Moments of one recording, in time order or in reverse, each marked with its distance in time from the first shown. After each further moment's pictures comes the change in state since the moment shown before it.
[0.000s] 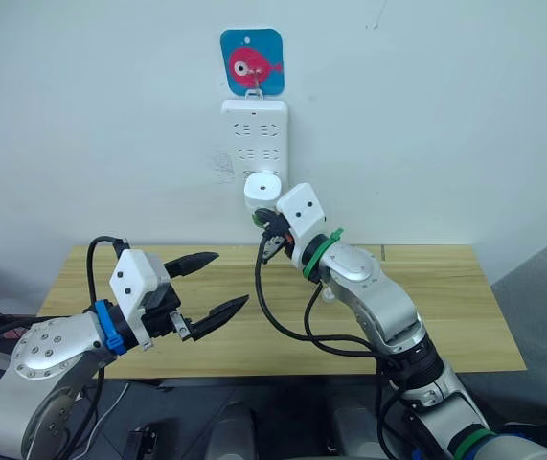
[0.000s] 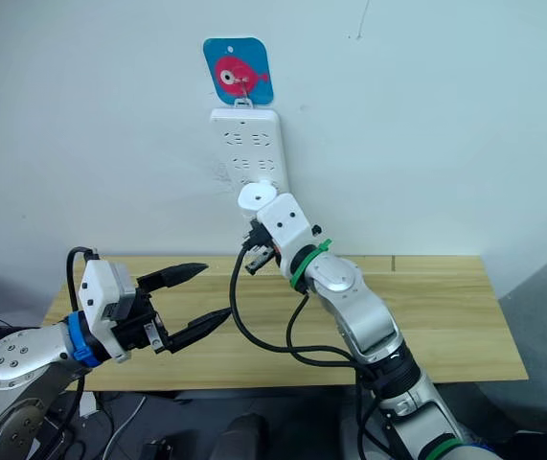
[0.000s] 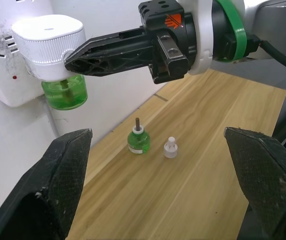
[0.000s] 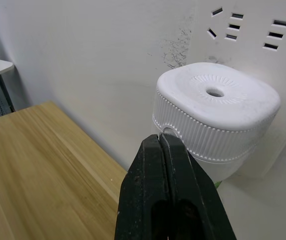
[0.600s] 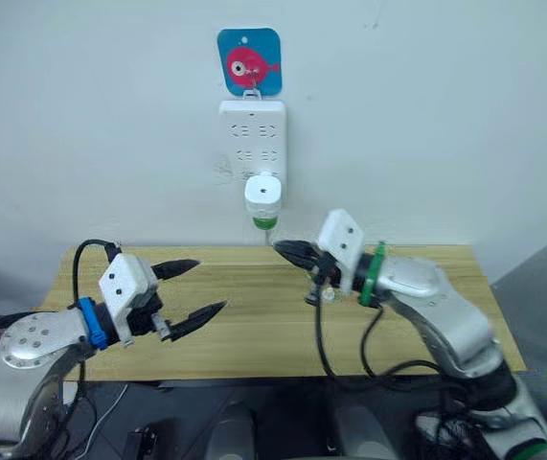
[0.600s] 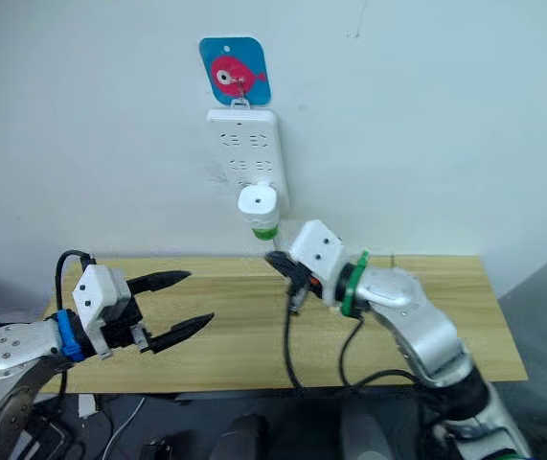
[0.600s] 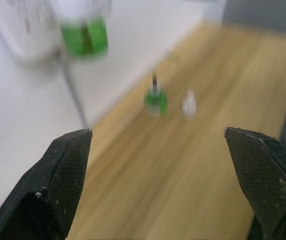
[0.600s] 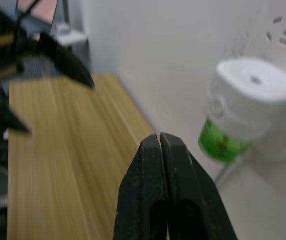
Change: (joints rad) left arm 0.010 0.149 0.014 0.317 0.151 -0.205 -0.205; right arm 0.152 -0.447 -0.057 -0.348 0.158 0.055 0.369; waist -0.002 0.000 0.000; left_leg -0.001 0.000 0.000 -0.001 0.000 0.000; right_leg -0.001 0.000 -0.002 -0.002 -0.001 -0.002
